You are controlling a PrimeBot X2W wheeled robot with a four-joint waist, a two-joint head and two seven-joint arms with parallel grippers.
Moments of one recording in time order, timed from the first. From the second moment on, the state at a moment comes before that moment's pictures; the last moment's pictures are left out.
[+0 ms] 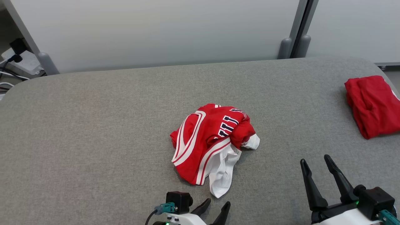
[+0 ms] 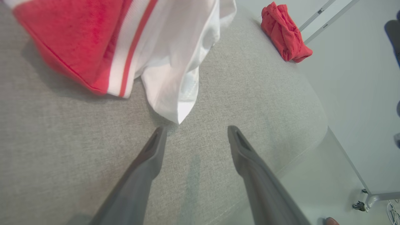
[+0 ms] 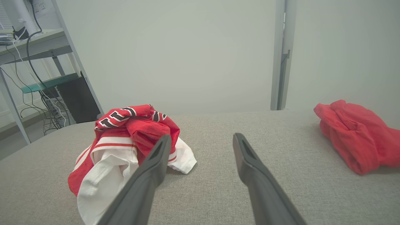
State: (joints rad) left arm -0.27 0.05 -0.96 0.54 -0.99 0.08 -0.15; right arm 0.05 -0.13 0.15 0.09 0.29 0.13 -0.26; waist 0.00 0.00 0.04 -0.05
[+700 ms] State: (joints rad) left arm -0.45 0.05 -1.16 0.69 -1.24 0.20 -0.21; right arm 0.02 -0.17 0.20 0.09 0.31 0.13 -0.26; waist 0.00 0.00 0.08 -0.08
